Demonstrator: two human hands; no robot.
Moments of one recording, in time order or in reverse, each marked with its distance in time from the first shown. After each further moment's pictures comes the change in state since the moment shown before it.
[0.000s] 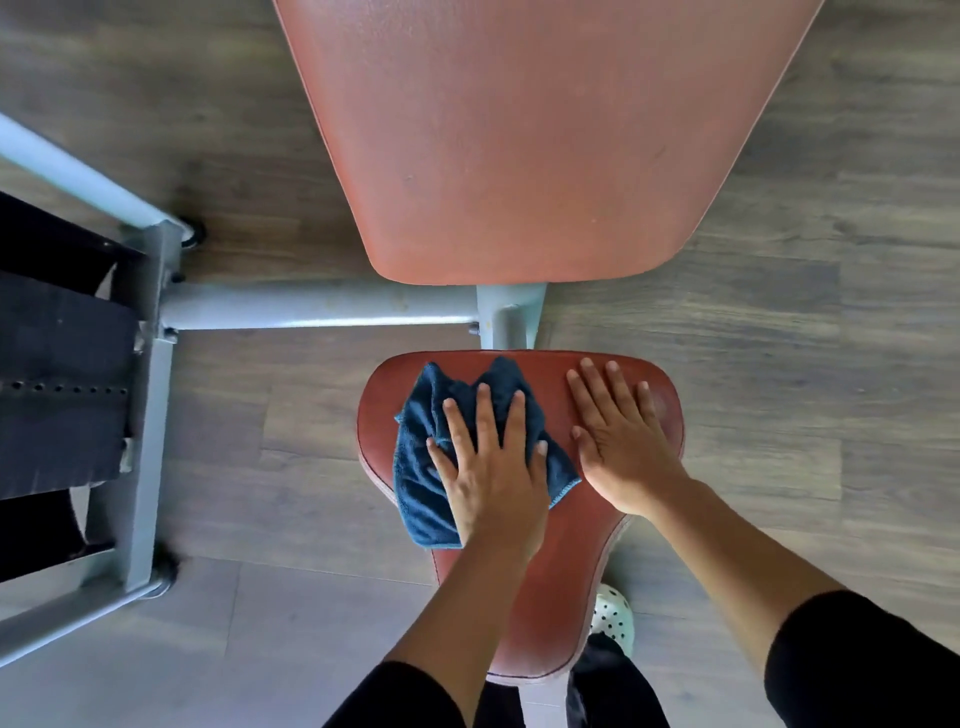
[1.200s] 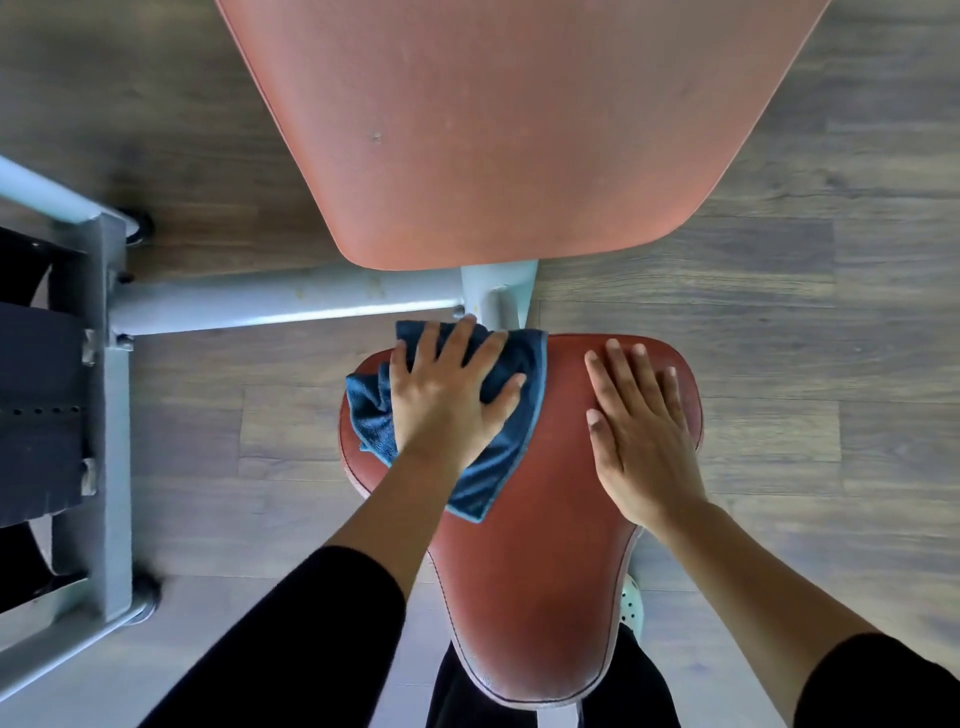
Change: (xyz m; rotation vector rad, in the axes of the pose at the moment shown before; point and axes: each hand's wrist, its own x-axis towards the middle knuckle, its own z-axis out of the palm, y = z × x) left_hand 0.090 -0.050 -0.002 0.036 0.193 0.376; right_hand -0.004 -0.007 0.021 0.043 0.333 0.125
